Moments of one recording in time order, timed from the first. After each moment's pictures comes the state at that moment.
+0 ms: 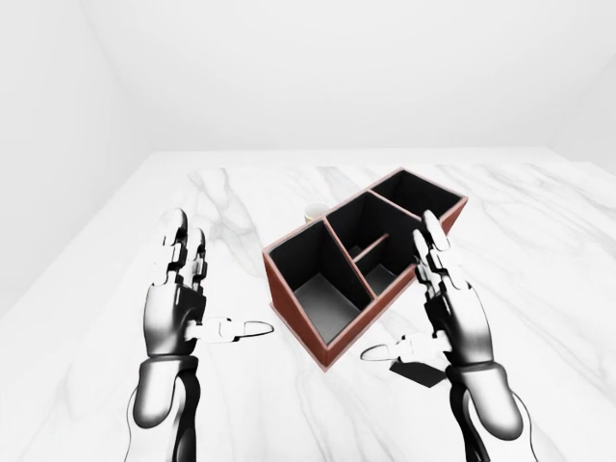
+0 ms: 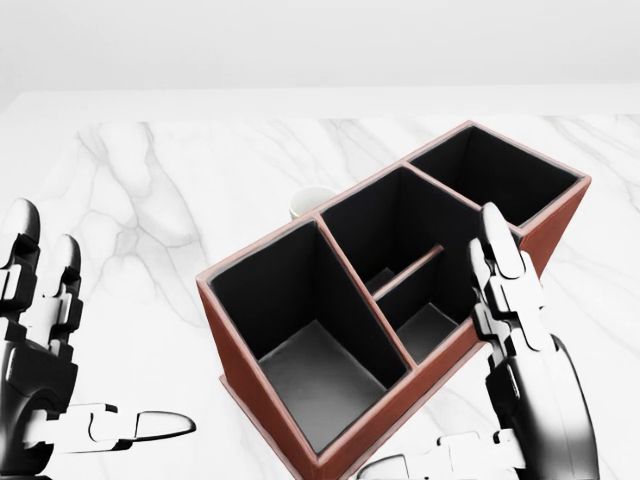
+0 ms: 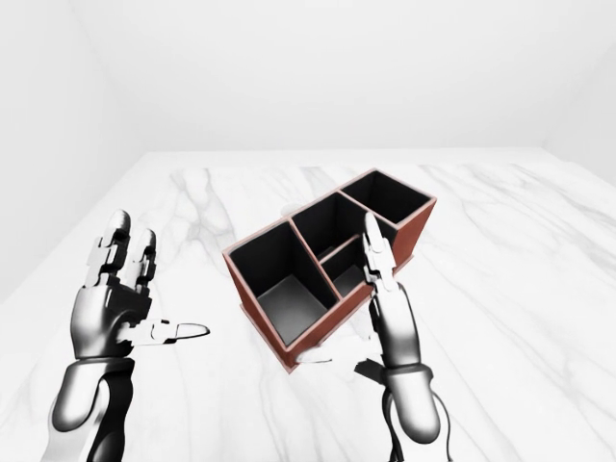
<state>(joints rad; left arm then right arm) 0.19 0.00 0.12 -0.58 -0.11 0.09 -0.11 0.29 -0.03 0.08 -0.69 -0.13 0.09 0.11</state>
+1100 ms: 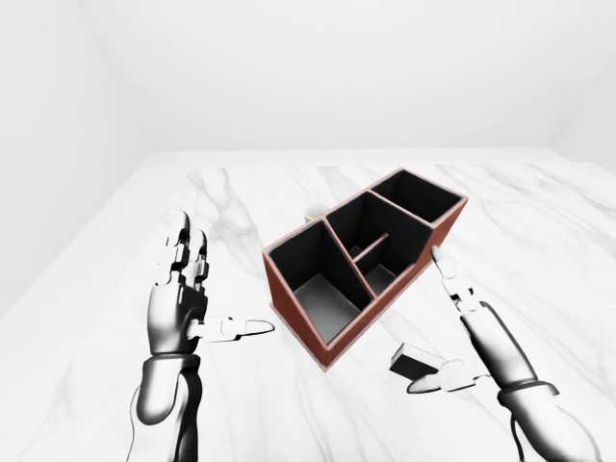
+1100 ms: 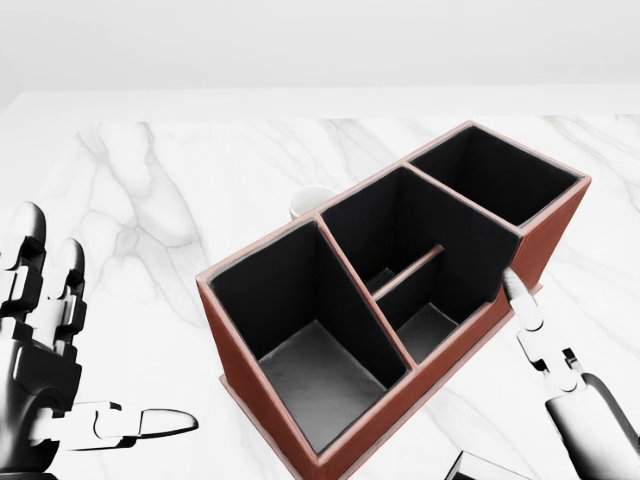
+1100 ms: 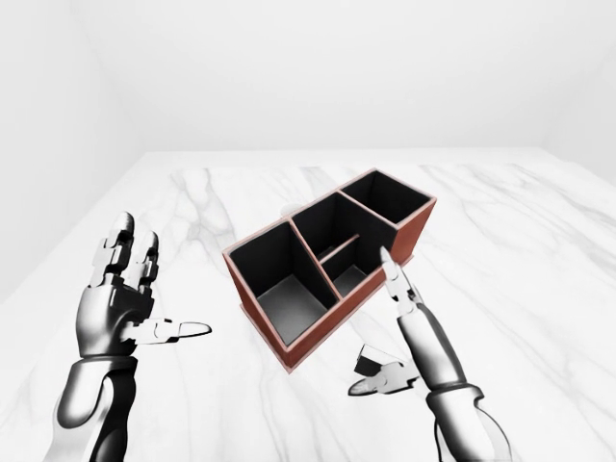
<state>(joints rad) 0.18 0.00 0.12 -0.56 -0.10 0.09 -0.10 0.37 0.04 -0.24 -0.75 -0.49 0.09 0.56</state>
